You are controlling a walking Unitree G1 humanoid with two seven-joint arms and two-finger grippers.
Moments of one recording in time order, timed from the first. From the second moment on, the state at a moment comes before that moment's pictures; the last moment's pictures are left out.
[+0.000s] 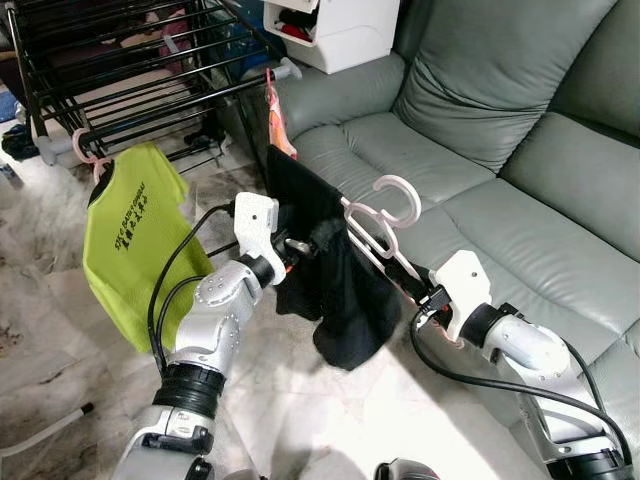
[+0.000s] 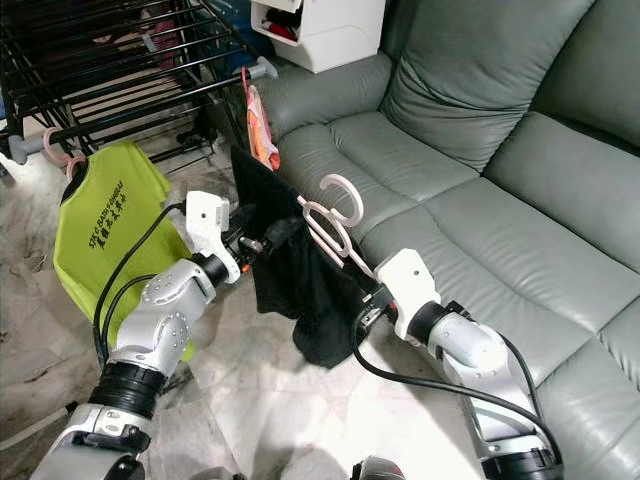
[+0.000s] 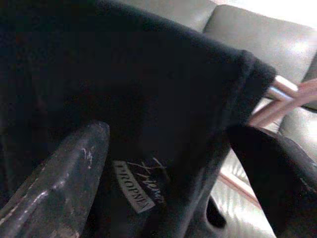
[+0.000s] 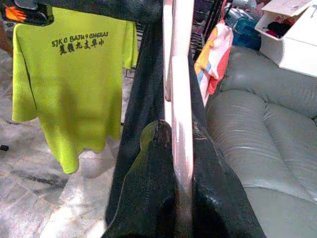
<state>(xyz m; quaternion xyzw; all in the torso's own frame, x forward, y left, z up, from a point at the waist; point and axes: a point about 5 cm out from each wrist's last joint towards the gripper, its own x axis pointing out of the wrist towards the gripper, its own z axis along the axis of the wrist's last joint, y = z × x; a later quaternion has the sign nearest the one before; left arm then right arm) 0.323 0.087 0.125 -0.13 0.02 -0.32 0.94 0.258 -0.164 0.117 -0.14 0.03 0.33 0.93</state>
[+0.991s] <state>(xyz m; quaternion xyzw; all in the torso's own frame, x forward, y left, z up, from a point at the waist) 0.317 0.087 0.121 -0.05 0.00 -0.34 0.94 0.254 -0.156 0.127 -0.11 0.05 0.39 0.91</state>
